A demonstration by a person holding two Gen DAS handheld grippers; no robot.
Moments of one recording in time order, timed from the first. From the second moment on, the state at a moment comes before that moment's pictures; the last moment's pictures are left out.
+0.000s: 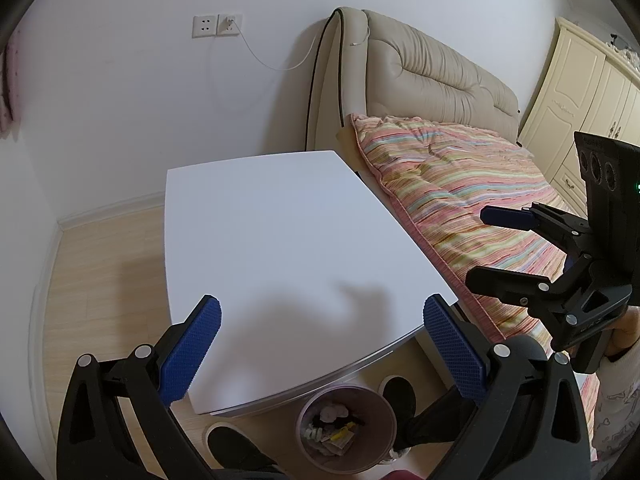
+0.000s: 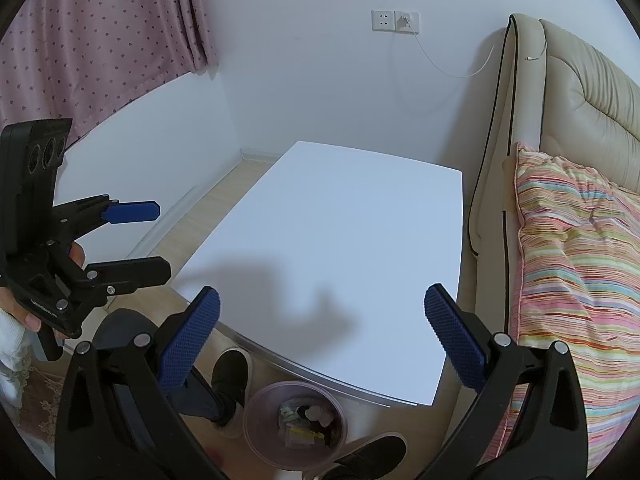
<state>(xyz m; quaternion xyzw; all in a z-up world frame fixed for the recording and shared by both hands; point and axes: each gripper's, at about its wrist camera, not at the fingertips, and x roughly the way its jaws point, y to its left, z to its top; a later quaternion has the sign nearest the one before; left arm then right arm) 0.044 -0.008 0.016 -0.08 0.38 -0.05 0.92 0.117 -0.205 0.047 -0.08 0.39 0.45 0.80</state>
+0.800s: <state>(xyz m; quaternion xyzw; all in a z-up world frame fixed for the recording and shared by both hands) 0.046 -0.009 0.013 -0.08 0.39 -0.05 0.92 0.118 -0.206 0.044 -0.08 0.39 0.45 0.80</state>
